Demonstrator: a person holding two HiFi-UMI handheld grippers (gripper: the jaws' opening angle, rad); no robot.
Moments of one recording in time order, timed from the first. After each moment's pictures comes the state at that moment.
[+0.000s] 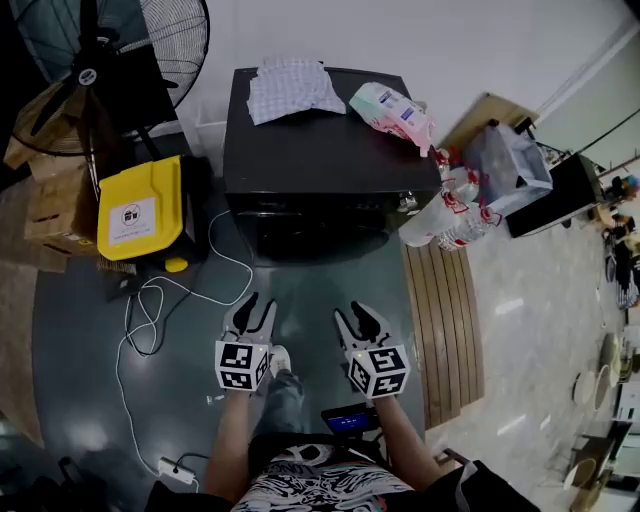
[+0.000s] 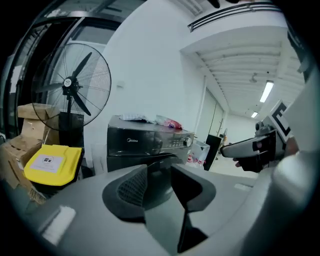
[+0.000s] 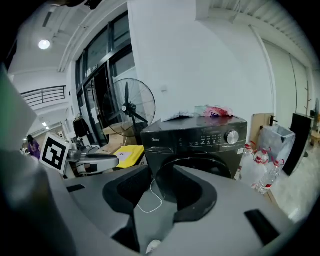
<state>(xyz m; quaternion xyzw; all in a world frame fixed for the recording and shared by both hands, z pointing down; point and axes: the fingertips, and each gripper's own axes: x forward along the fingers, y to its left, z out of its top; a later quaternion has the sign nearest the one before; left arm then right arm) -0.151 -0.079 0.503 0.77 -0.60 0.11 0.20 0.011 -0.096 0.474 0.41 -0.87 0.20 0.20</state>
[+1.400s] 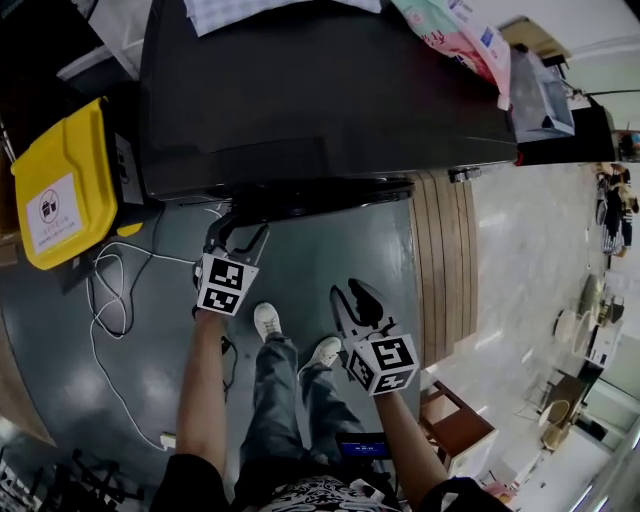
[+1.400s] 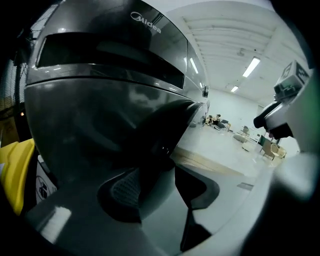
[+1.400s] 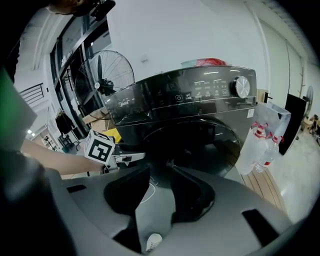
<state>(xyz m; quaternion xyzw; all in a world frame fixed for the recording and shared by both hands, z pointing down) -0.169 -0.273 0.742 0.84 -0.45 0.24 0.20 -0.015 -0.184 0.641 0.44 -0.81 0.28 0.27</state>
